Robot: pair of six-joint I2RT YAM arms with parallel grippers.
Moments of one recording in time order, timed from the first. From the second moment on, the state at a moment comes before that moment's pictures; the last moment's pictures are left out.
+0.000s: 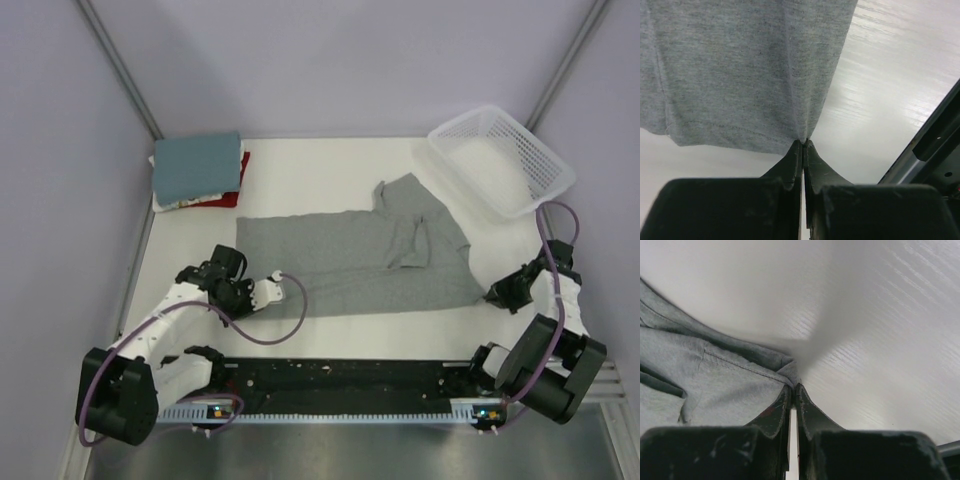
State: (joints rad) left arm -0.27 1.05 0.57 -0.85 0.23 0.96; right arm -0.54 1.16 0.59 -0.71 -0.21 0.58
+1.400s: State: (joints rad) left arm -0.09 1.45 0.85 -0.73 0.27 0.76; right arm 0.09 1.52 0.95 -0.63 -0.27 0.32
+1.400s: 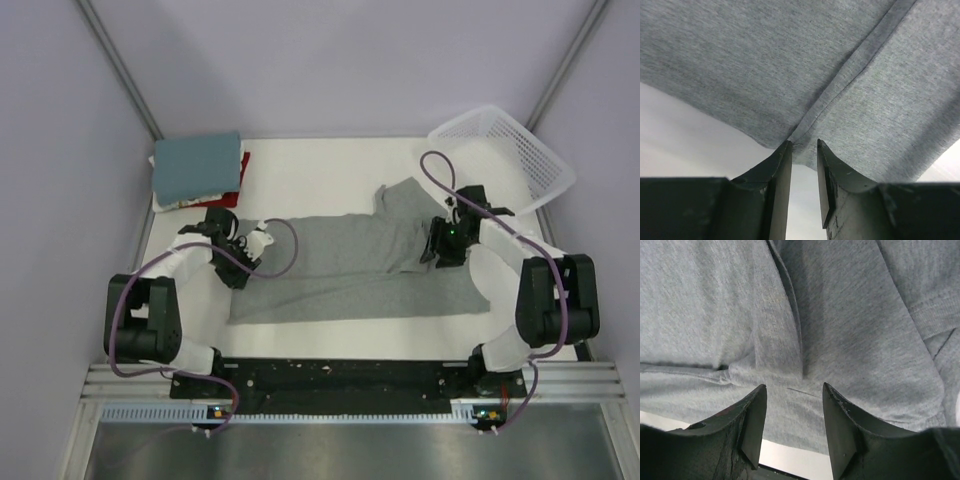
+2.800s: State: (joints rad) left arm -0.09 1.49 0.84 -0.63 0.22 0.73; right arm 0.26 1.77 1.23 -0.57 -0.32 0.33
